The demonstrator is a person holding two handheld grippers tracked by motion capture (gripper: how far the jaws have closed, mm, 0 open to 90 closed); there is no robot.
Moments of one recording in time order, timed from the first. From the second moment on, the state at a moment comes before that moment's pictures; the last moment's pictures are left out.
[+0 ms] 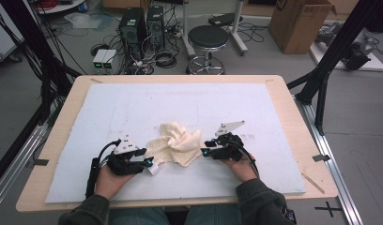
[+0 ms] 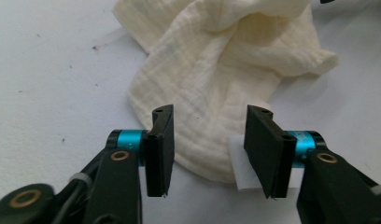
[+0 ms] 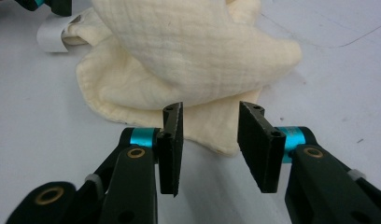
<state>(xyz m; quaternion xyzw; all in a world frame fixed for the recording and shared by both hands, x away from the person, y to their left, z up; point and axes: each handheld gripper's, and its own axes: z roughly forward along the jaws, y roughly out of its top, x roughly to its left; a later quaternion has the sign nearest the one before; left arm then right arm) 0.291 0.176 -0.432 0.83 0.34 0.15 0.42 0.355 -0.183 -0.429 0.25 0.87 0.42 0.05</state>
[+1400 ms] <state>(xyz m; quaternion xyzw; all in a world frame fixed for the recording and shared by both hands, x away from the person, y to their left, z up) 0.290 0.168 -0.442 0.84 0.32 0.15 0.40 0.359 -0.179 -0.435 0.26 0.88 0.38 0.08</state>
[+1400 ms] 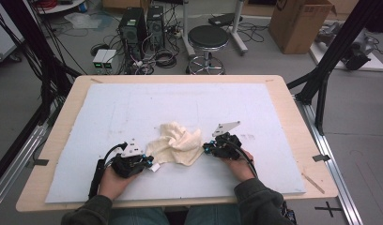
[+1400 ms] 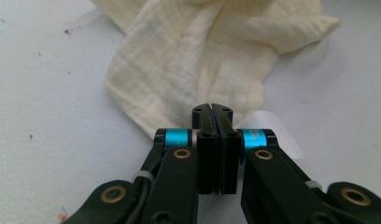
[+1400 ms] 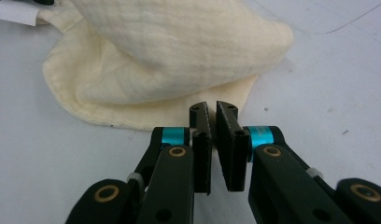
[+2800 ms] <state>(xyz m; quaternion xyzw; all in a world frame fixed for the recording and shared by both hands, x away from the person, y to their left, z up) 0.222 0.186 -0.410 0.83 0.27 0.15 0.46 0.266 -0.227 -0.405 0.21 0.88 0.41 0.08</state>
